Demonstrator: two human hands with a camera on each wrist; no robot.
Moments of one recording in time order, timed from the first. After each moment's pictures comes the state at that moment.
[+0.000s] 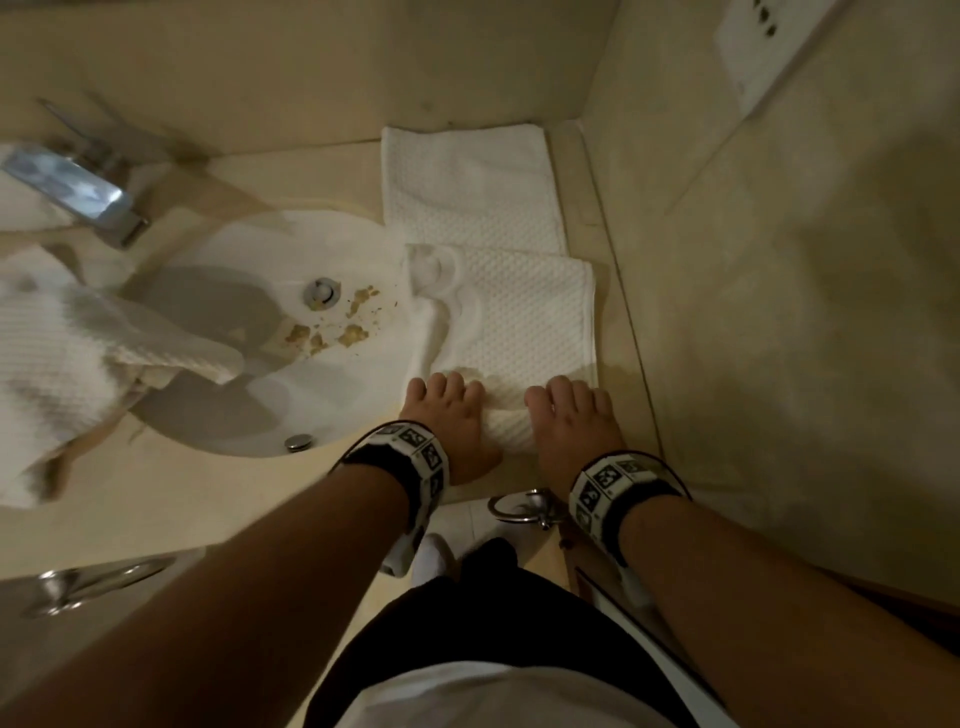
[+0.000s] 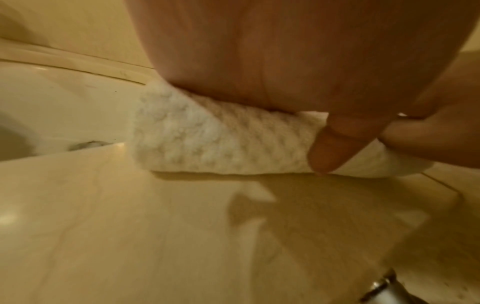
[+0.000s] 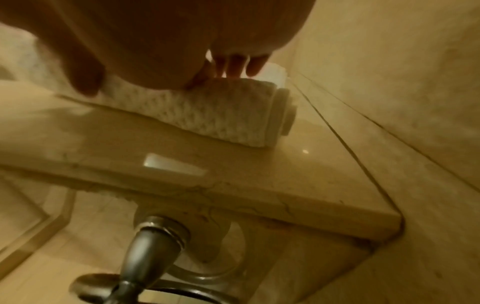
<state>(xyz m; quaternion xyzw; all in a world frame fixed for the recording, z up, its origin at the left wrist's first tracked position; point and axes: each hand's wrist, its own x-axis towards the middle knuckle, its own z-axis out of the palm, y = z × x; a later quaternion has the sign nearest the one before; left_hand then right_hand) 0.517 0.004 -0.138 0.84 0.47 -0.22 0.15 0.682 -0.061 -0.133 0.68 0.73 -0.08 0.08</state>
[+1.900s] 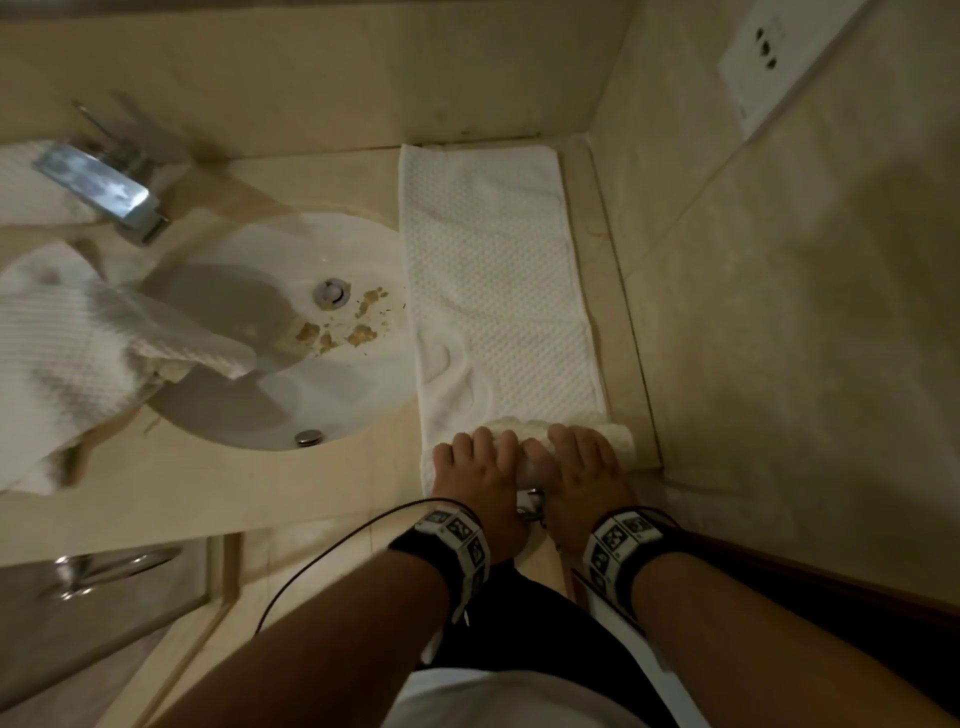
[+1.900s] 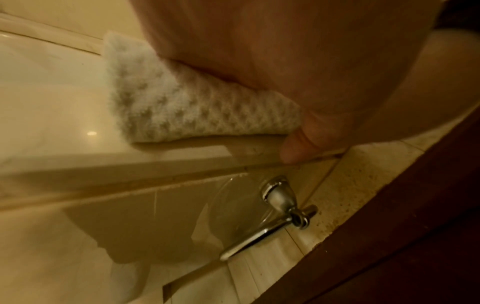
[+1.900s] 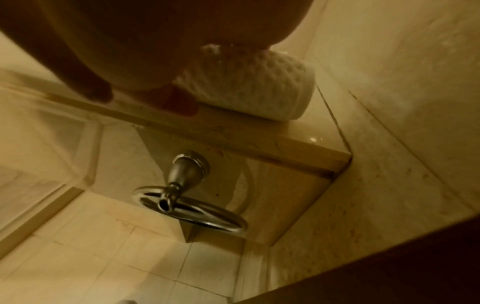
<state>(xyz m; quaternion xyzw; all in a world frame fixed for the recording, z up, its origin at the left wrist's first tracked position) 0.532 -0.078 -0.130 0.82 0.51 -0.18 0.20 0.684 -0.116 -0.145 0.63 0.77 -0.11 0.05</state>
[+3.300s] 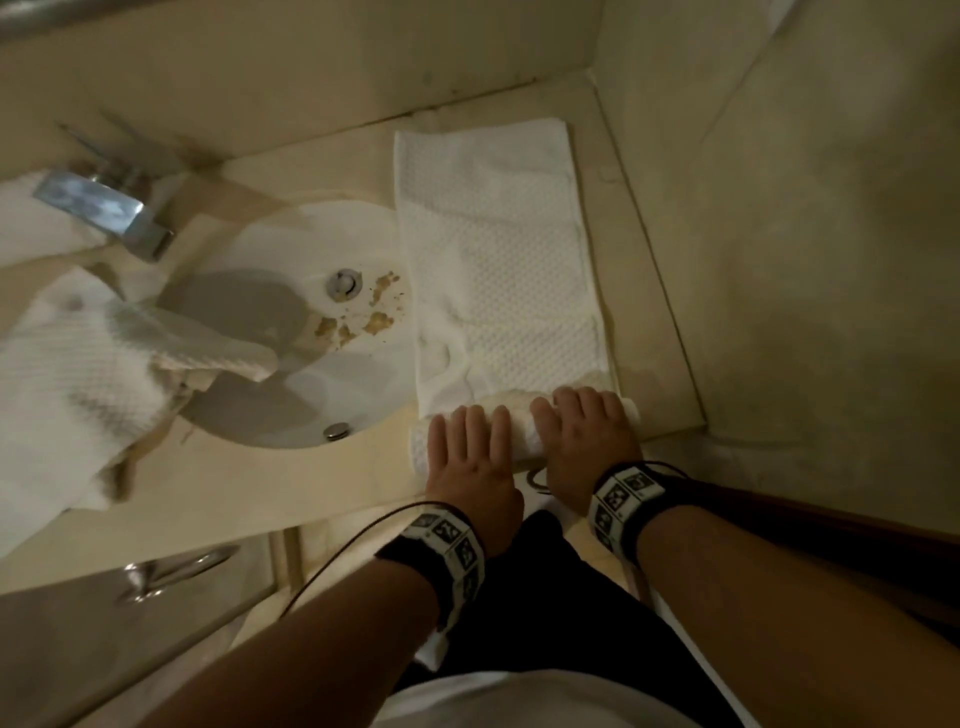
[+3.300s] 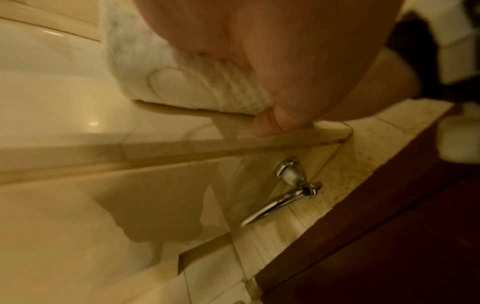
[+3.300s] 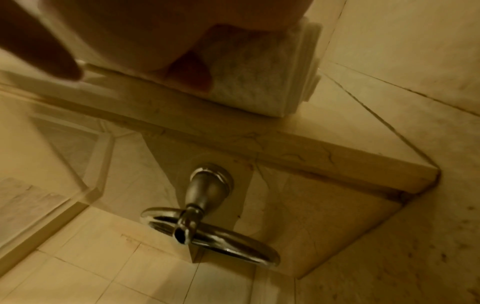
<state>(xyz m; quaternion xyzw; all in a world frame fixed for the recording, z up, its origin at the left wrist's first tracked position) 0.495 -0.087 -0.138 0.83 0.51 -0.15 0.17 0.655 -0.094 -0.152 0.65 0.75 -0.12 0.08</state>
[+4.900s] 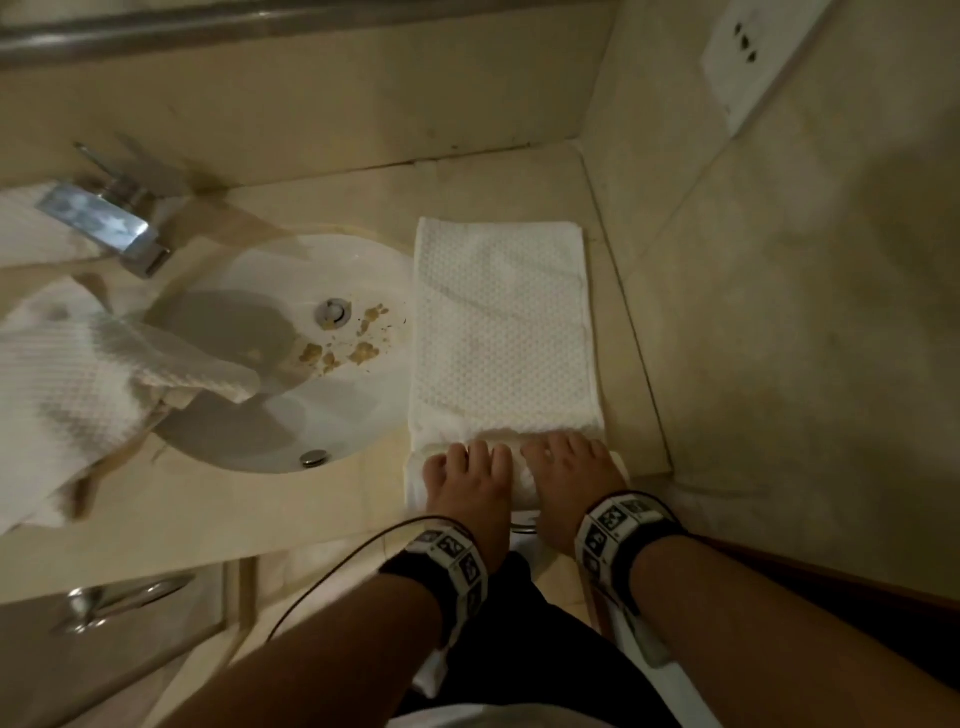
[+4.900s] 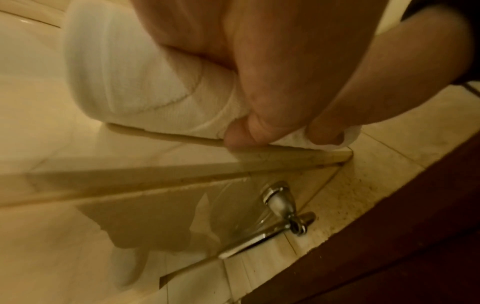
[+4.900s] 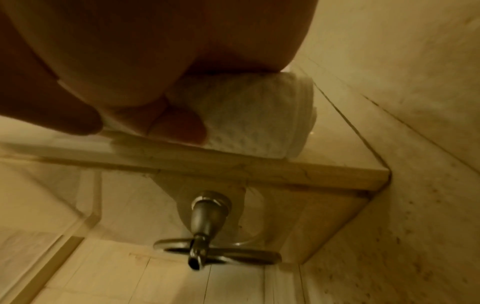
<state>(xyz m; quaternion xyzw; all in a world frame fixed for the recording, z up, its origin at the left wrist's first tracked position) 0.523 -0.072 -0.116 0.82 0.50 -0.22 0.18 0.669 -0.087 -0.121 0.64 0.72 -0.21 0.18</state>
